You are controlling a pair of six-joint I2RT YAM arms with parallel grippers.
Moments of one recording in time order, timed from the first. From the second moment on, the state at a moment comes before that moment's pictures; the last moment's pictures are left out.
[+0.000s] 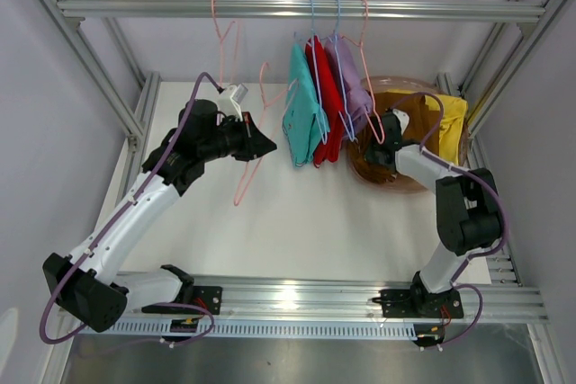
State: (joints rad) left arm -0.48 1.18 1.19 -0.41 0.37 -0.50; right arm 0.29 1.72 1.08 -0.21 0.25 0.57
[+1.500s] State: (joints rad) left arm -0.49 1.15 1.27 -0.49 0.32 -0.40; right arm 0.07 1.67 1.40 -0.44 0.15 0.50
